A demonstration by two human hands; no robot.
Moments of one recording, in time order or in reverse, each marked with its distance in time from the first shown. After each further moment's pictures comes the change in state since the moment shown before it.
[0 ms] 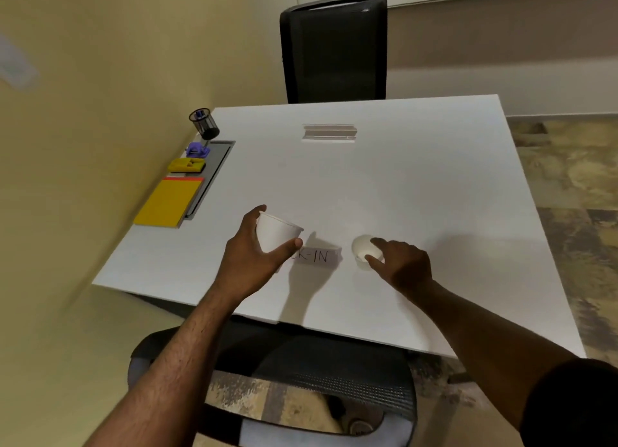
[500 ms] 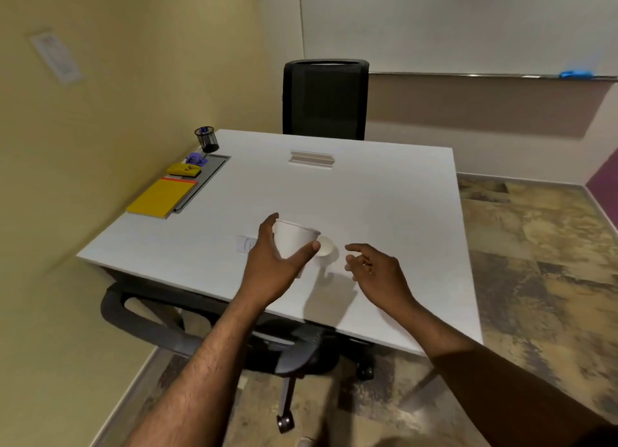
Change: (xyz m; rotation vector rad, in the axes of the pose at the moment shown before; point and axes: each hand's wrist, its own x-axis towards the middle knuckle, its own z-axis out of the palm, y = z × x) left_hand -0.136 0.080 0.086 -0.217 0.119 0.058; right_hand -0.097 0.016 -0.137 0.762 -0.163 0.175
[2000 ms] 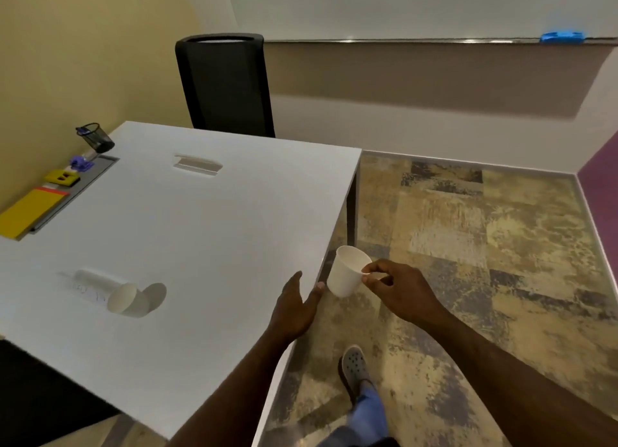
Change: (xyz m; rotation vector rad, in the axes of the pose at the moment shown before) left_hand 0.130 0.100 0.537 0.219 -0.249 -0.383; right_hand 0.177 0.305 -0.426 -0.116 -0.212 0.162
